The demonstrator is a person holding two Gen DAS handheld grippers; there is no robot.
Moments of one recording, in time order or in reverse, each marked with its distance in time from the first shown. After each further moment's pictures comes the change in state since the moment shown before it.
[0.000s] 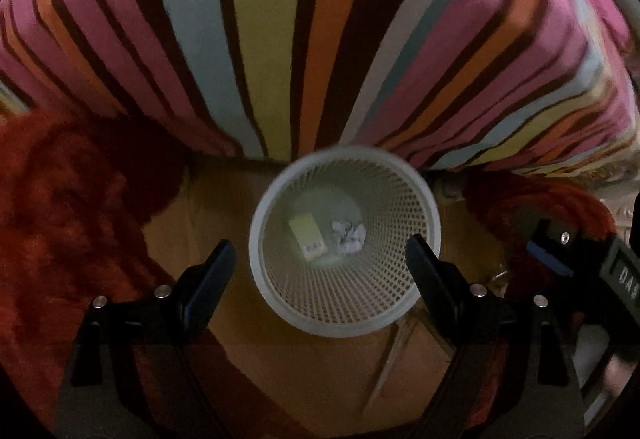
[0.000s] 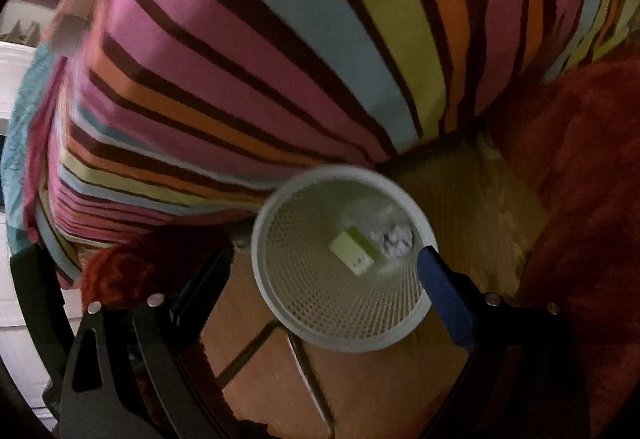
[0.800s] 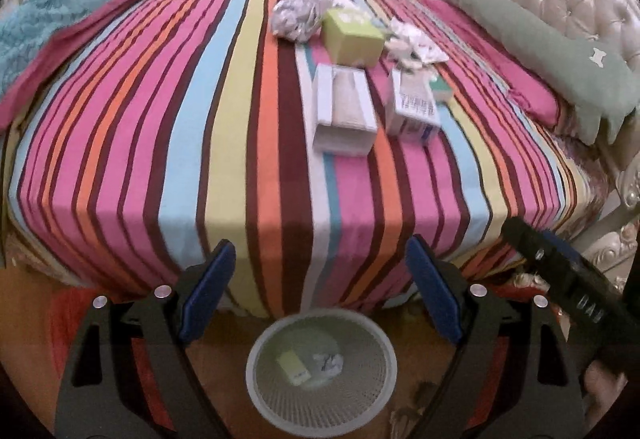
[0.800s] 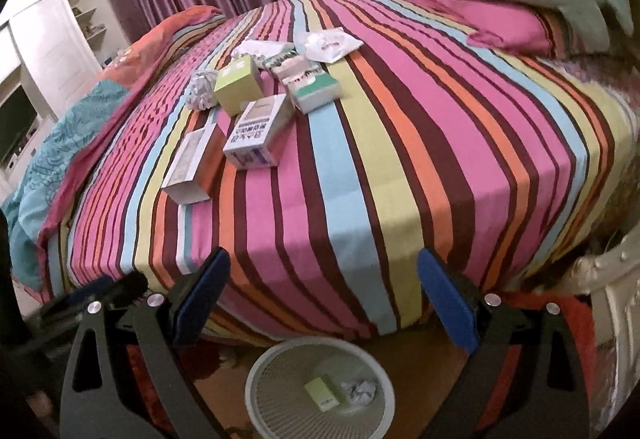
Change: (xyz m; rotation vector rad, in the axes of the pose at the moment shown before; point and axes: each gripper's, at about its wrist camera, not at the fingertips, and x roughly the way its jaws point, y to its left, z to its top) left arm -0.112 -0.037 0.069 0.099 -0.462 -0.058; right arm -0.091 0.061 0.045 -0.281 -0.517 -0.074
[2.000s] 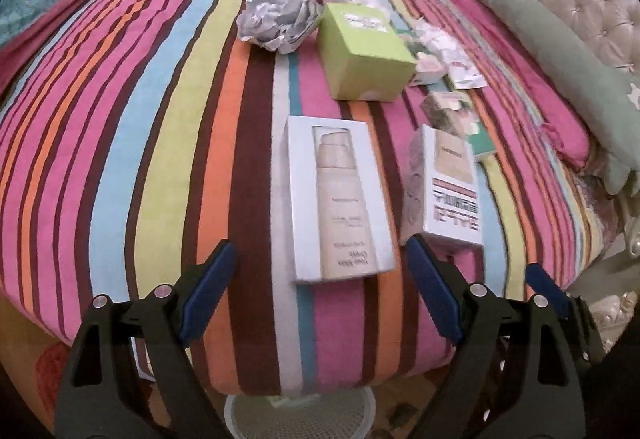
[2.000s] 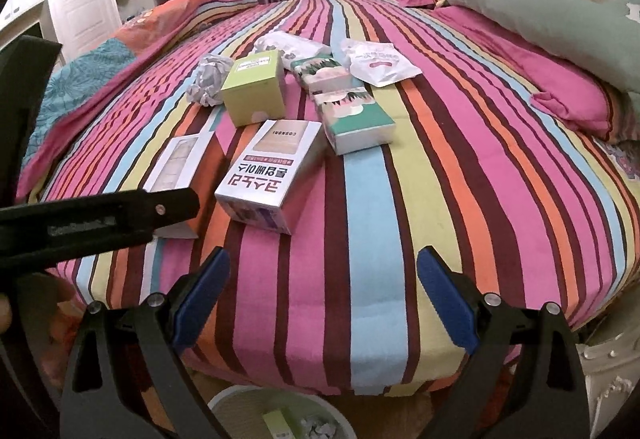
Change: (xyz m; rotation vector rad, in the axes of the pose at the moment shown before) left arm 0.093 -0.008 0.092 -0.064 0.115 -0.003; right arm 0.059 0.033 0.042 -0.220 -0.015 -0.028
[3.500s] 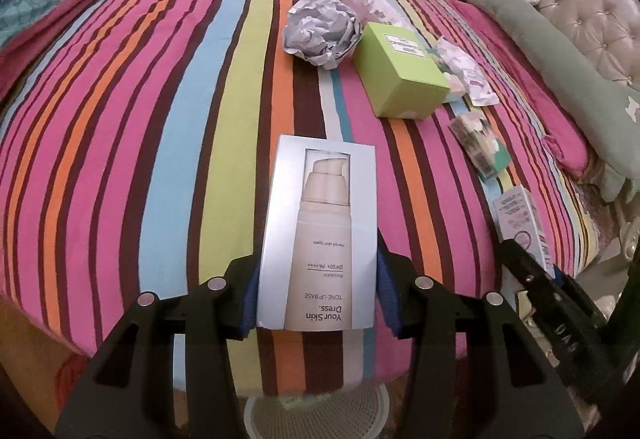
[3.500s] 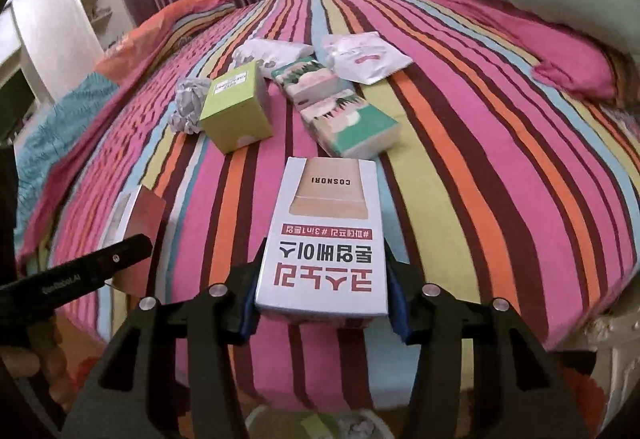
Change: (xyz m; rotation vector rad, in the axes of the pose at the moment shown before) left arm -0.022 0.040 0.002 -0.009 -0.029 -0.036; right arm 0.004 -0.017 0.015 0.189 0.041 0.054
